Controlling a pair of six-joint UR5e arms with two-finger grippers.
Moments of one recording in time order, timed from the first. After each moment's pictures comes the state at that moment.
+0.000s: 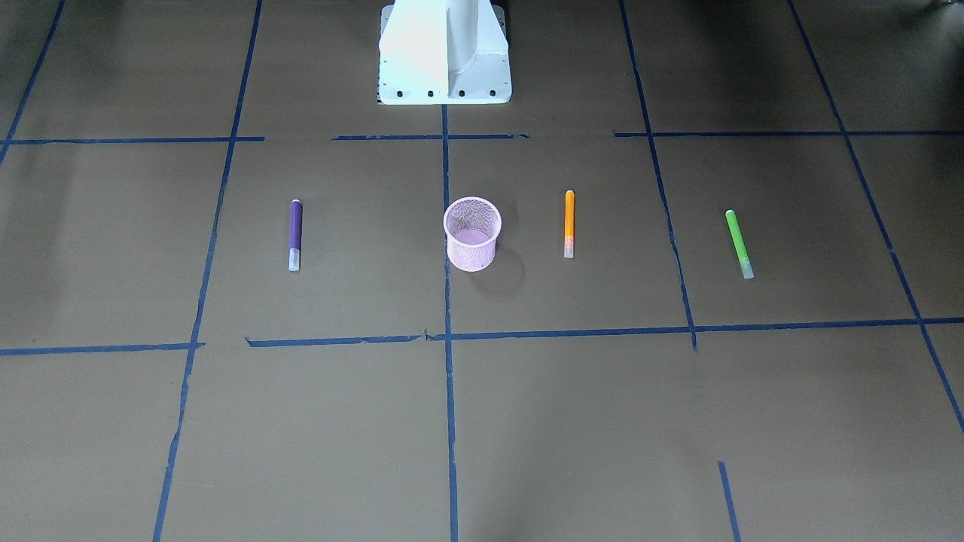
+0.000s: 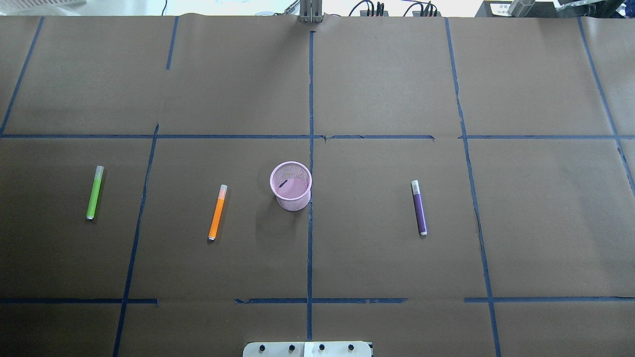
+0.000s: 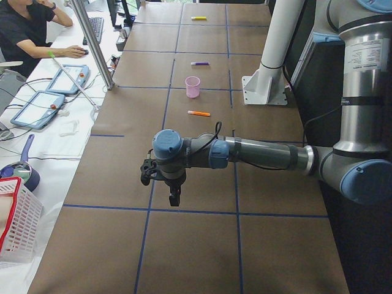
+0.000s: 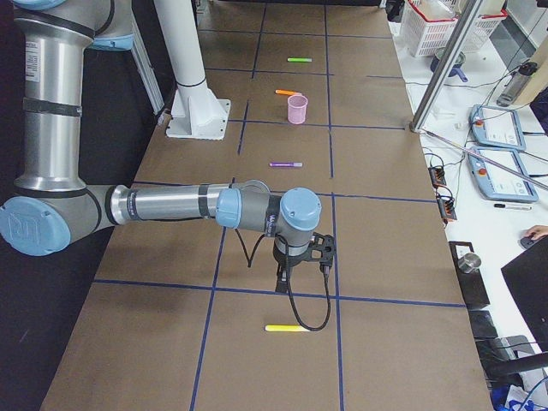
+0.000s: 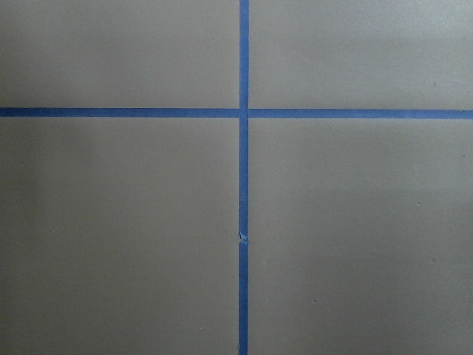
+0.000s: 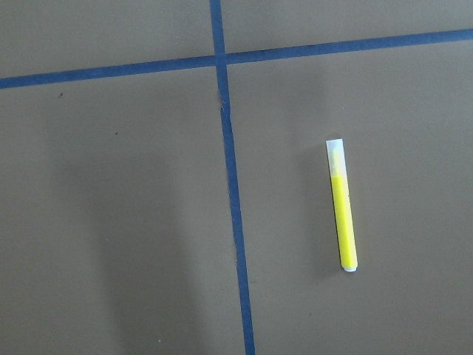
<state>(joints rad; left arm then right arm) -1.55 -1.50 -1.75 -1.47 -2.38 -0.03 1.57 -1.69 1.79 -1.77 2.33 0.04</state>
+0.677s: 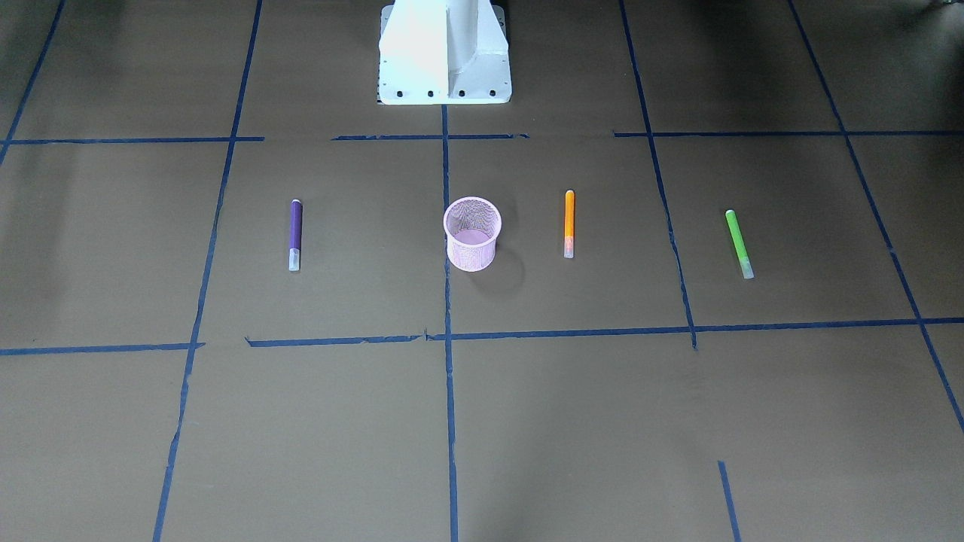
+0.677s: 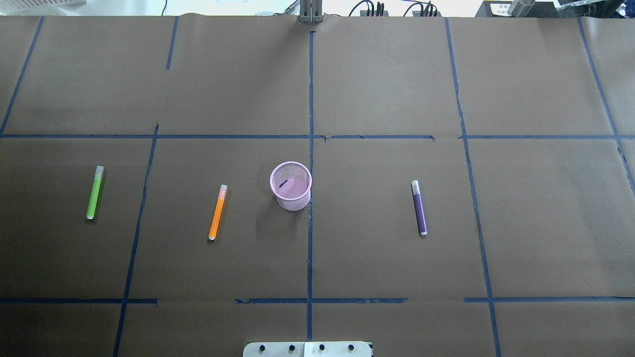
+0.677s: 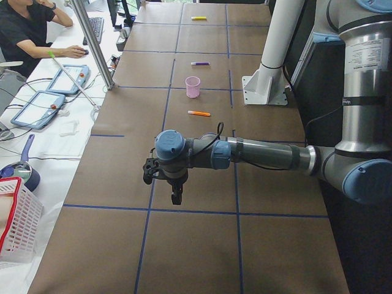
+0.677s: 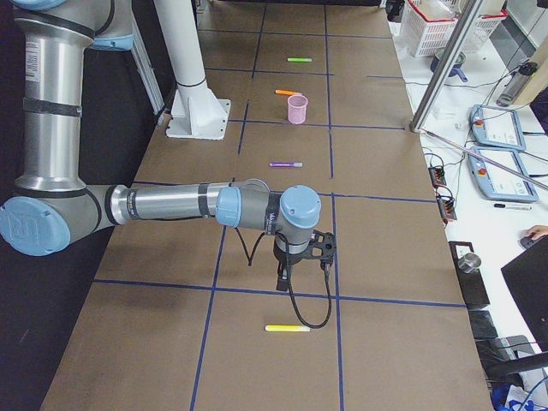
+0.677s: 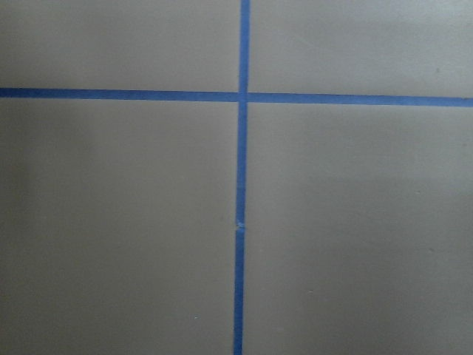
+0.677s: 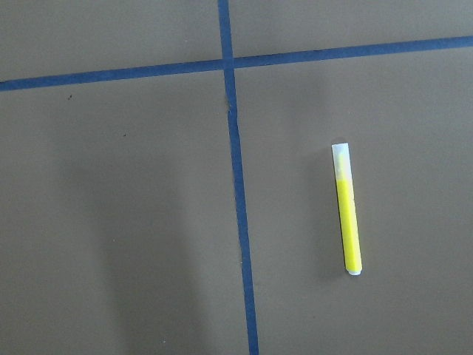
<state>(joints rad) -1.51 -1.49 -1.77 -1.50 -2.41 -0.07 1.57 -1.69 1.80 -1.77 2.33 0.04</state>
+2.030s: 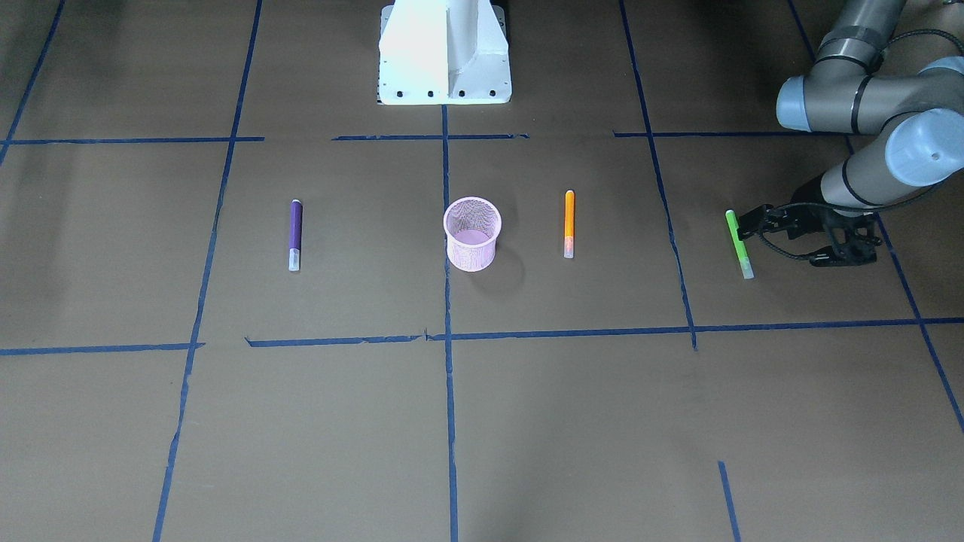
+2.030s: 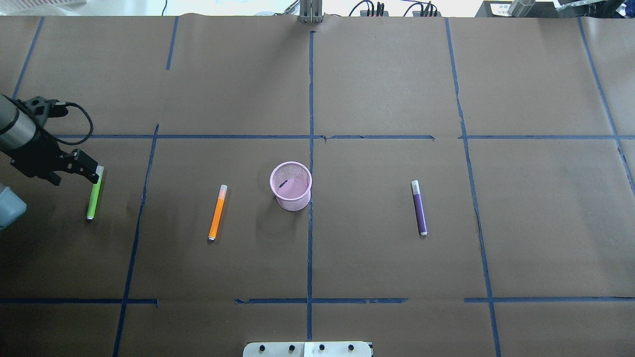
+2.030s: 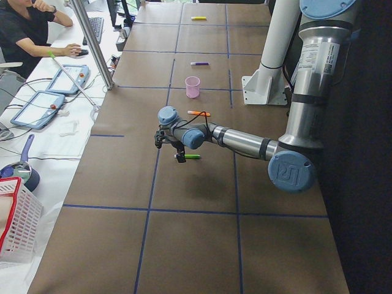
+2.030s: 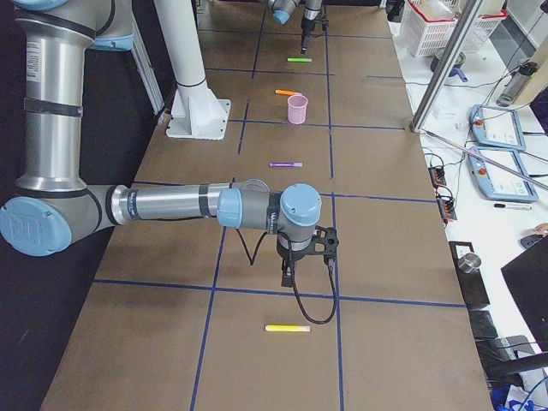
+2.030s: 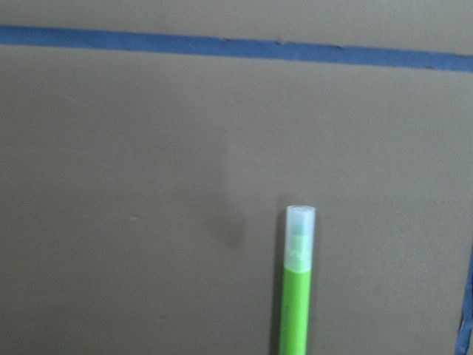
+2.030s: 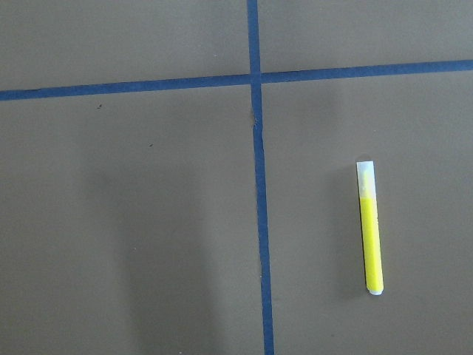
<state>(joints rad) -0.96 -1.70 -1.59 -1.86 -2.36 -0.75 1.56 -1.69 1.79 -1.72 2.37 0.04</state>
